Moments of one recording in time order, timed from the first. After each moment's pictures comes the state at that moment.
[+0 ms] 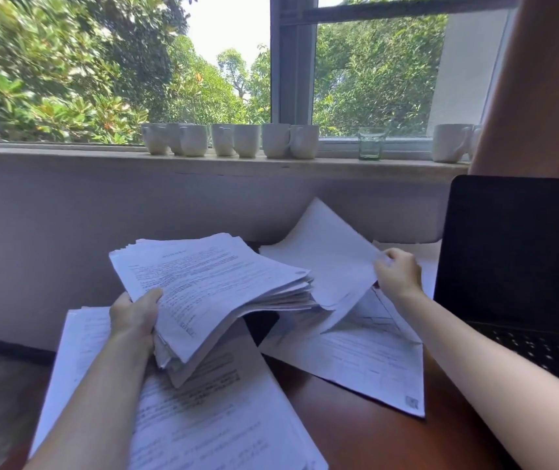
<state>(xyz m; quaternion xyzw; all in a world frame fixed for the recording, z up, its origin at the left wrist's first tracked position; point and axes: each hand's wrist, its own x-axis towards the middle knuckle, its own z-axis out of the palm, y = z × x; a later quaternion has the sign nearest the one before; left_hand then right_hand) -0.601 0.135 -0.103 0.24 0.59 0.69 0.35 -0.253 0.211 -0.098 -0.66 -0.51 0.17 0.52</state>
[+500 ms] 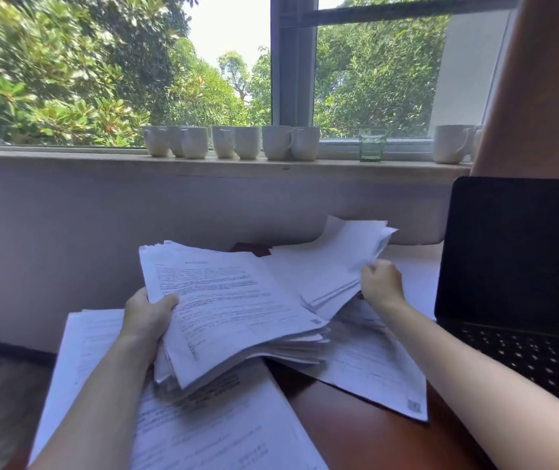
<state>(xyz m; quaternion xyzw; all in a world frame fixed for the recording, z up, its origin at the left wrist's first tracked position) -0.595 0.131 -0.102 0.37 0.62 0.61 0.33 -0.279 0.220 -0.111 -0.67 -0.53 0.17 0.50</state>
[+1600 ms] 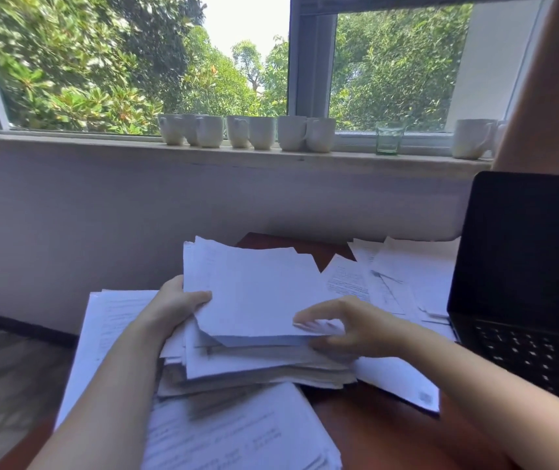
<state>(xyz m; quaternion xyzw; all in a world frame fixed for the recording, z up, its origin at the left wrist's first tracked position) -0.598 0.124 -0.098 0.50 0.62 0.46 0.39 -0.315 0.131 -0.101 -0.39 -0.89 0.18 0.15</state>
